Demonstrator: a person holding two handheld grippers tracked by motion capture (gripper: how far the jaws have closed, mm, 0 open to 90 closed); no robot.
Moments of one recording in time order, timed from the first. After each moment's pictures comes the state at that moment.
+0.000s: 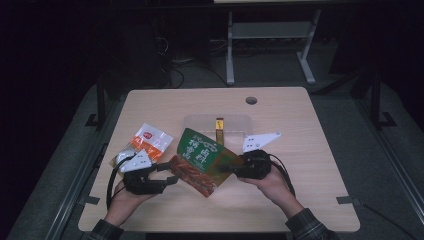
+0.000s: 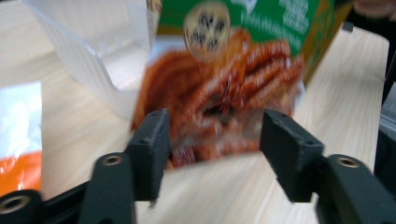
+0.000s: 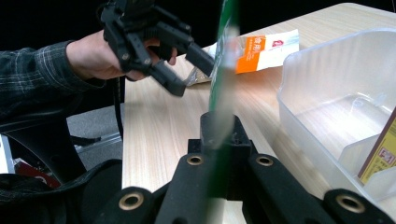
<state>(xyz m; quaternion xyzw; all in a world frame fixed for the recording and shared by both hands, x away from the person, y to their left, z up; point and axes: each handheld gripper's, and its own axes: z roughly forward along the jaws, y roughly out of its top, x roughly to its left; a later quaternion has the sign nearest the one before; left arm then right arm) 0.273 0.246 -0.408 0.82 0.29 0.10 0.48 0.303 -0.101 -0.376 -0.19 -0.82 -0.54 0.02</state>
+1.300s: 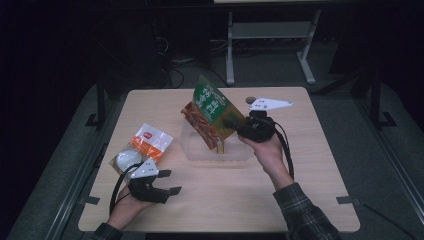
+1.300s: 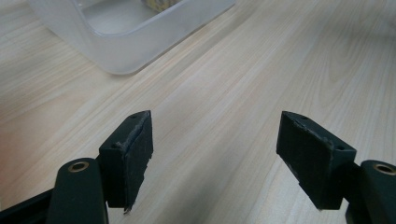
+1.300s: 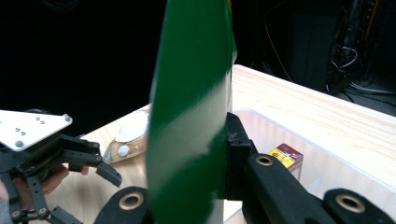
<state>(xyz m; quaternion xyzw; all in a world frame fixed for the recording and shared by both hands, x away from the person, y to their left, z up) 0.273 0.241 -0.437 0.85 0.29 0.09 0.43 0.359 -0.109 -0.328 -0.31 -0.75 -0.57 -0.09</state>
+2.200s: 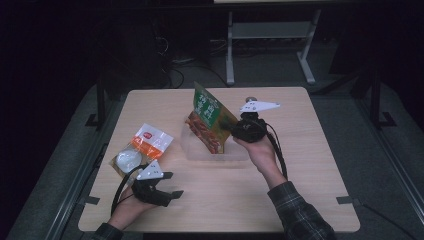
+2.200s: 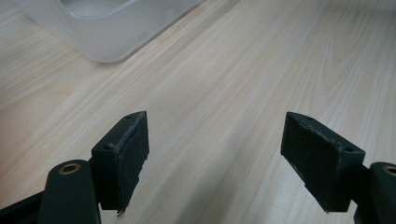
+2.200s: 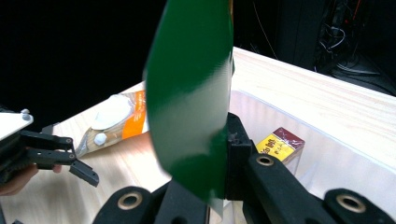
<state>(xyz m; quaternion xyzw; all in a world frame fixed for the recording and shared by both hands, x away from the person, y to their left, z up) 0.273 0.235 -0.443 0.87 0.27 0.08 0.40 0.373 -0.093 -0.348 -0.34 -0.77 -0.54 -0.10</state>
